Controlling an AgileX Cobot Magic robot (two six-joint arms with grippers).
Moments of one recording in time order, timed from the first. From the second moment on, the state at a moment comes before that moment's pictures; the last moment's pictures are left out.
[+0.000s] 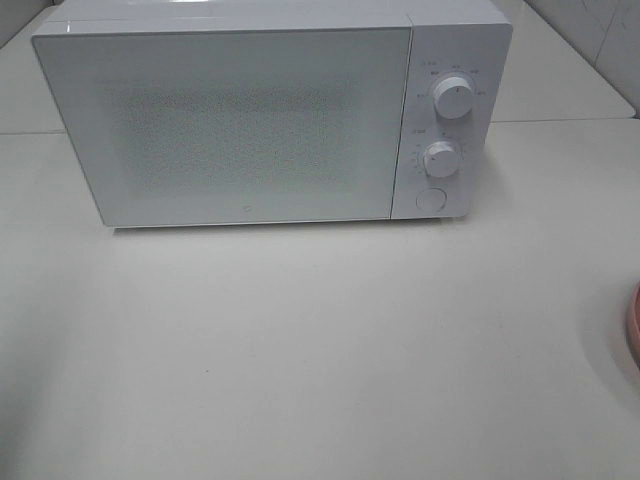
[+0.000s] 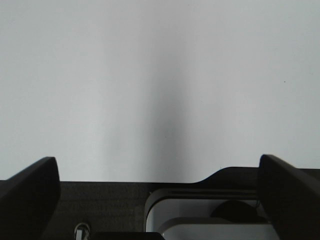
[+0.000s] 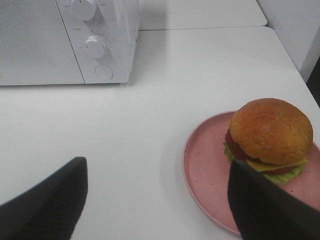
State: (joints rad) left arm 0.02 0.73 -0.75 -0.11 1.20 0.01; right arm 0.09 0.00 -0.49 -0.06 0.97 0.11
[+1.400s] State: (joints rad) left arm 0.02 0.00 -0.52 -0.07 1.08 0.05; right arm 0.09 0.00 -0.49 -0.06 0.97 0.11
